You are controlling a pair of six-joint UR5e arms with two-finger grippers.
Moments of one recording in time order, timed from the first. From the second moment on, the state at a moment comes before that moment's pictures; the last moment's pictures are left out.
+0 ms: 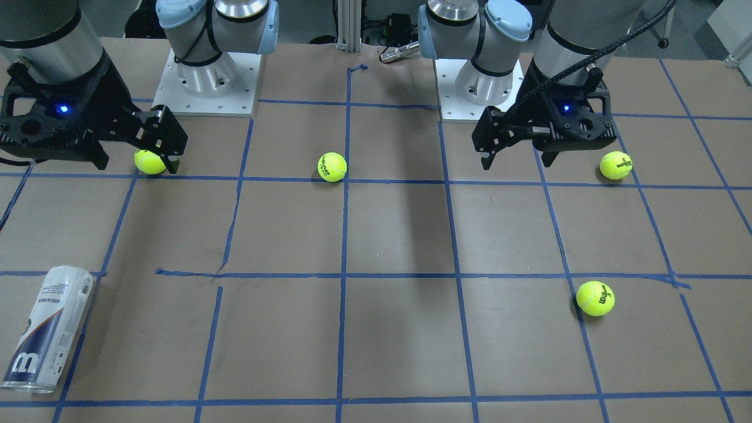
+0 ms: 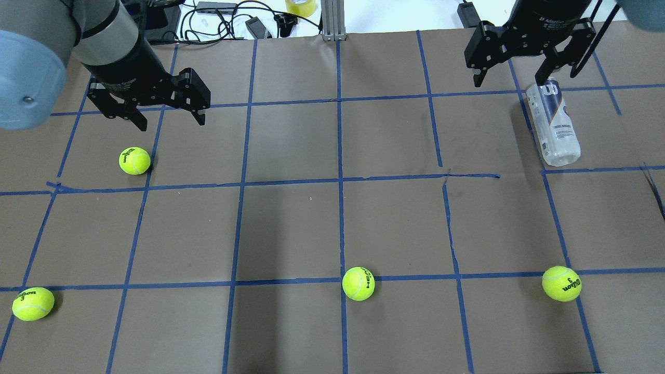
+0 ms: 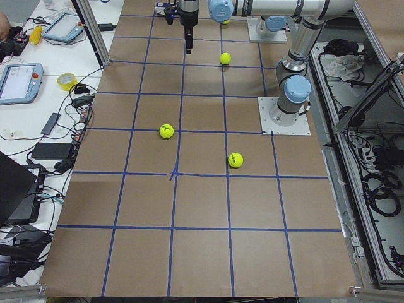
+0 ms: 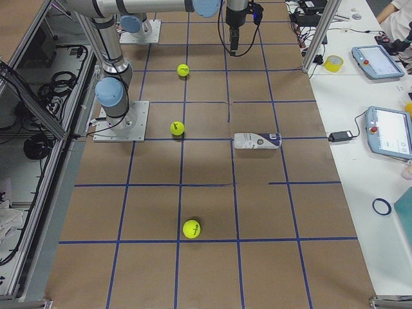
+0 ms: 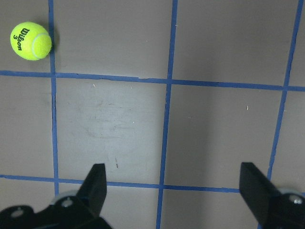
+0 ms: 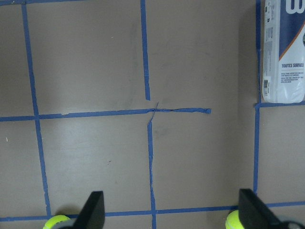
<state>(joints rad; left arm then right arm) -1.56 -1.57 -1.59 -1.51 1.59 -0.07 1.53 -1.48 1.42 -1.52 -1.58 0.00</state>
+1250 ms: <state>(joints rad) -1.56 -1.57 -1.59 -1.52 1.59 -0.06 1.31 -1.05 1.17 -1.76 -1.63 -0.12</state>
